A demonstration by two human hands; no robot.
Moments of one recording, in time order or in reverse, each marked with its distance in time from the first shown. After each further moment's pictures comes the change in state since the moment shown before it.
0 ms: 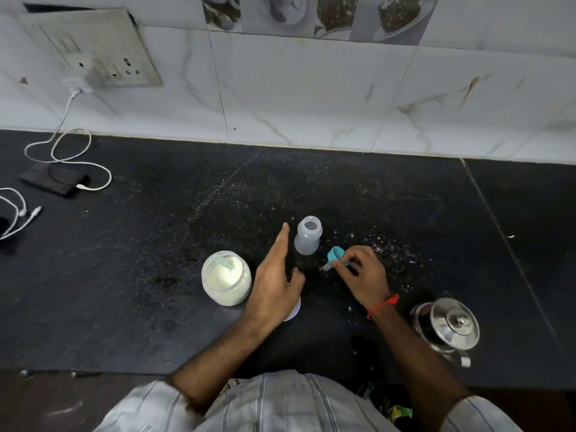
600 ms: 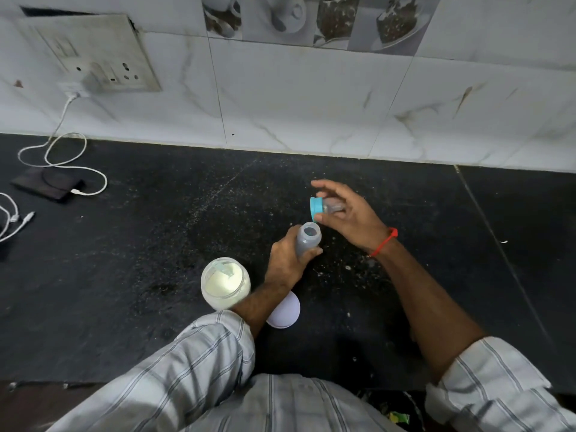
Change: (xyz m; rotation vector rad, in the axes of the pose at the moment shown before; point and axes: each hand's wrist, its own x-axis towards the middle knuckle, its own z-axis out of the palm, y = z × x) left_hand 0.078 -0.037 0.040 0.046 -0.050 -0.161; right_hand 0.096 -0.111 -0.027 0.256 -0.386 -0.152
